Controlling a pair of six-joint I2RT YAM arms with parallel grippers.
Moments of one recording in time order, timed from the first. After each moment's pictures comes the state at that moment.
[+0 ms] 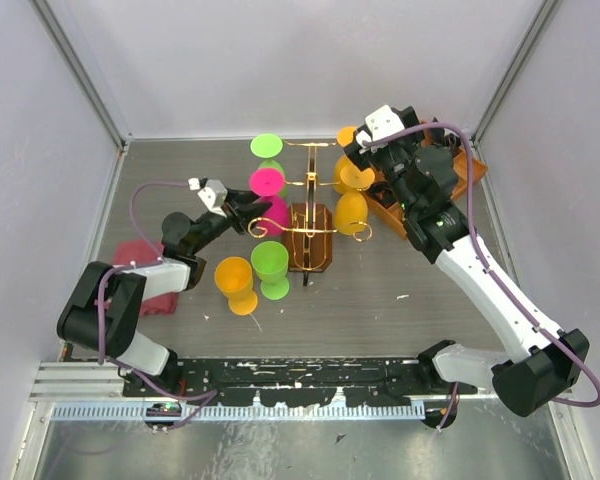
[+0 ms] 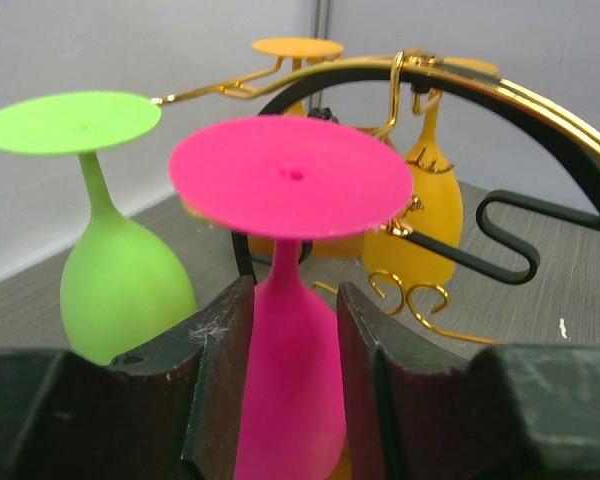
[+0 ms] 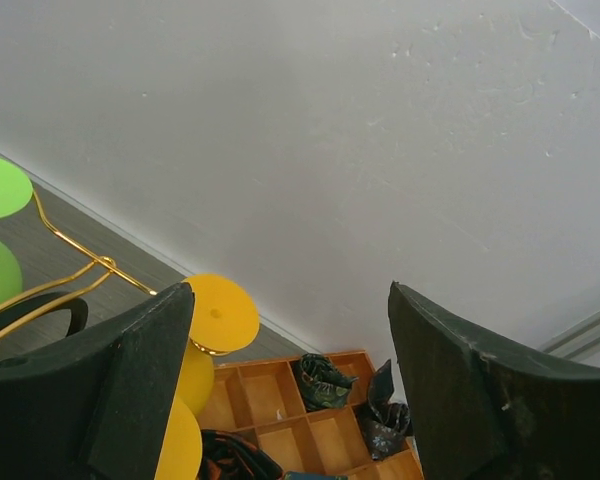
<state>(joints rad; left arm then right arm) -0.34 1.53 0.57 1.30 0.60 -0.25 0.47 1.18 1.20 0.17 0.12 -0.55</state>
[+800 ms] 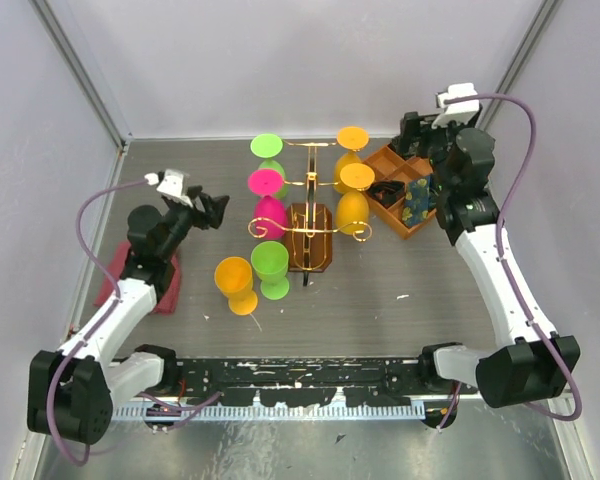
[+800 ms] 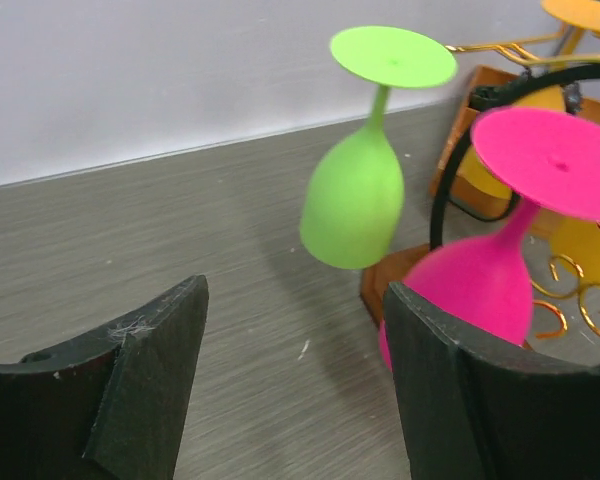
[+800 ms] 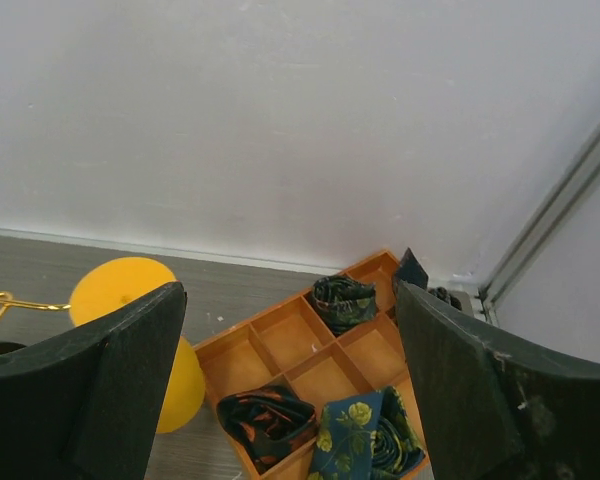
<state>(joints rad) -0.23 1.05 0.53 0.58 0.25 -0.11 0.17 1.22 1.23 0.08 0.06 -0.11</state>
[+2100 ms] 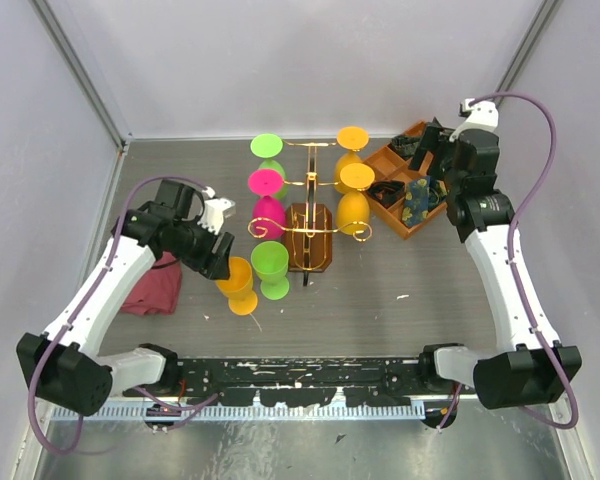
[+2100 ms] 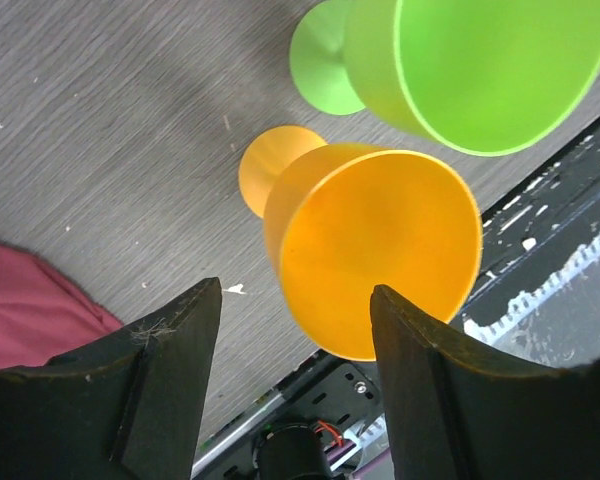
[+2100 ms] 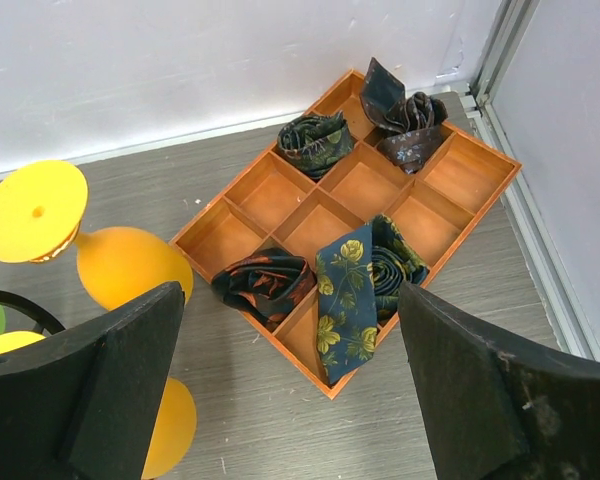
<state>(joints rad) -0.34 1.20 1.14 -1.06 0.39 0.20 0.08 1.21 1.29 -0.35 0.18 0.18</state>
